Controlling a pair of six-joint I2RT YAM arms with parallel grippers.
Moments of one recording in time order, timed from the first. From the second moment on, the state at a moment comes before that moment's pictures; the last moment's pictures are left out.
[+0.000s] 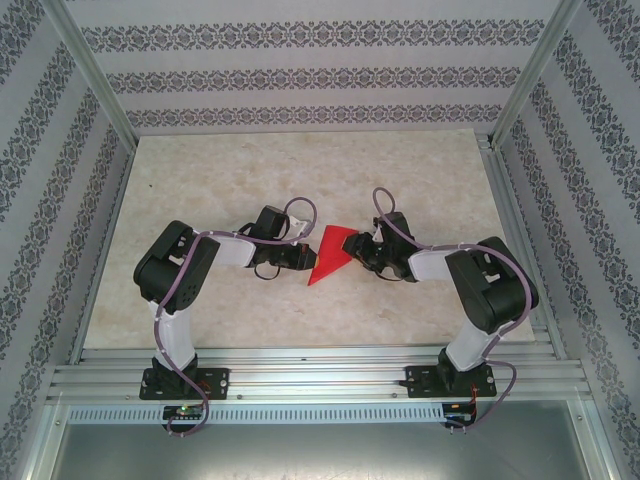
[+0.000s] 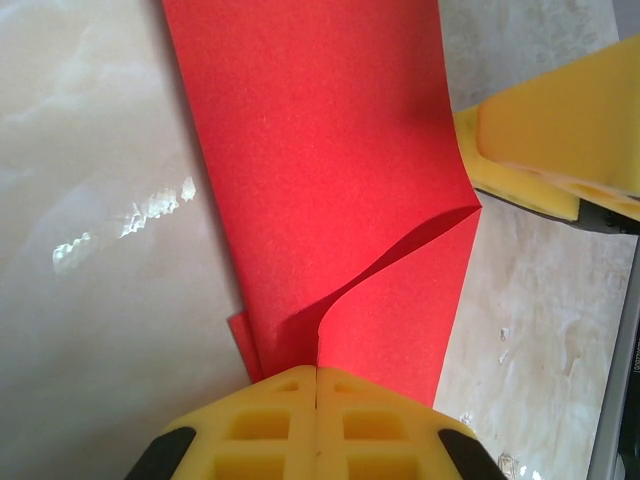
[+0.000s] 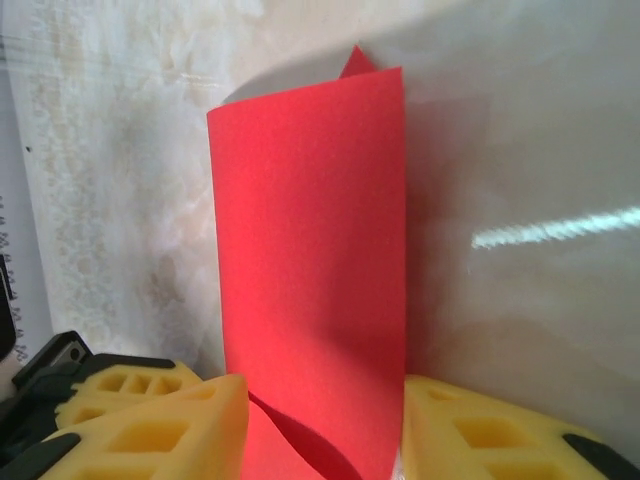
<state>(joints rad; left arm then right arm) -0.50 1.93 0.93 0.10 0.69 -0.37 0.40 1.72 0.65 0.30 -0.42 0.93</state>
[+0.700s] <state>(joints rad) -0.56 1.51 0.91 -0.13 0.43 -0.22 0.41 1.63 0.66 0.21 -0.43 0.95</state>
